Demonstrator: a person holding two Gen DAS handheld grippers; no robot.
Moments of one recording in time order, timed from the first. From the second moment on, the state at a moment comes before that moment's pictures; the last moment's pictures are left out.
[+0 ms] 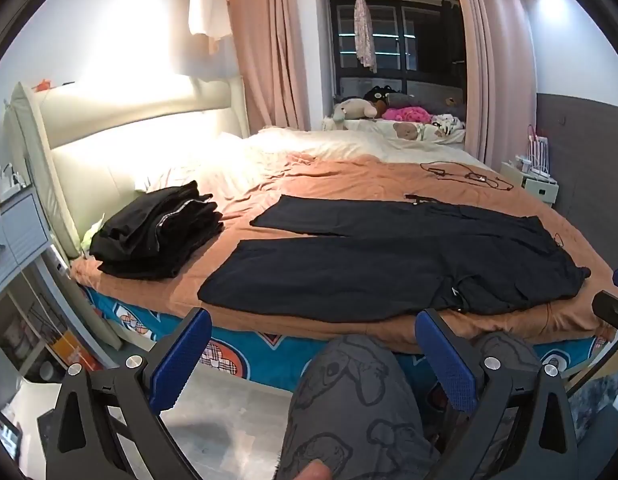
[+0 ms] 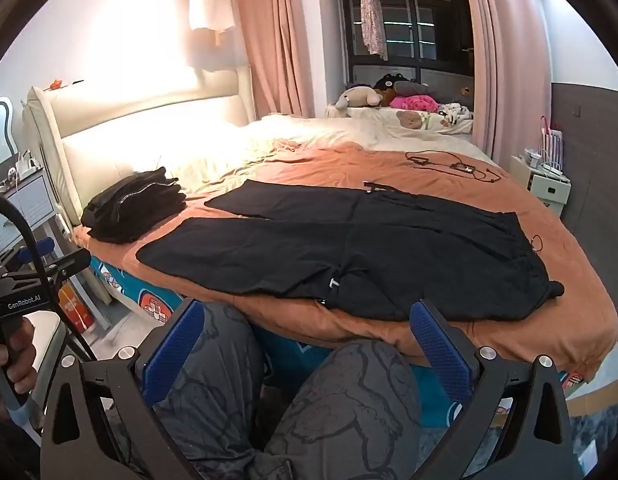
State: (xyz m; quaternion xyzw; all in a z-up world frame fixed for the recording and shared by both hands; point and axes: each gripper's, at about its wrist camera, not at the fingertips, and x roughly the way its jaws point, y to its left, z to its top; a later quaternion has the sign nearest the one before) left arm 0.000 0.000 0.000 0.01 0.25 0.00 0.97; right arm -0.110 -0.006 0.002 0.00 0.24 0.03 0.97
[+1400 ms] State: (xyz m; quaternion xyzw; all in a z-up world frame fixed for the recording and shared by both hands) left arm -0.006 0.006 -0.006 0.00 0.23 -0.02 0.97; right arm -0.114 -0.004 0.004 -0.01 0.23 0.01 0.97
